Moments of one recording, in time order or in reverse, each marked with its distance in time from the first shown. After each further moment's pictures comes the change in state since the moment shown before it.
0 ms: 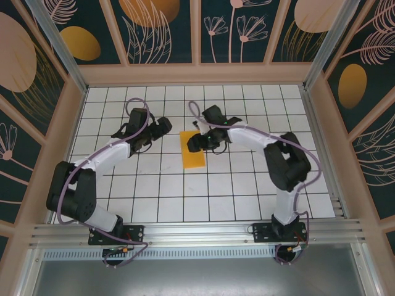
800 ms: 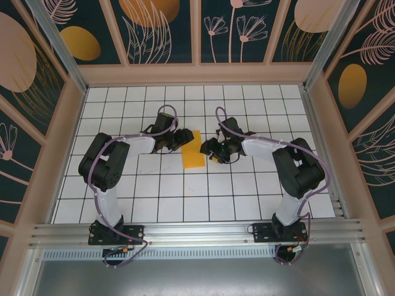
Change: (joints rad) left arm -0.122 0.380 0.121 0.138 0.213 -0.044; right arm -0.064 -0.068 -0.292 0.224 -0.044 0.509
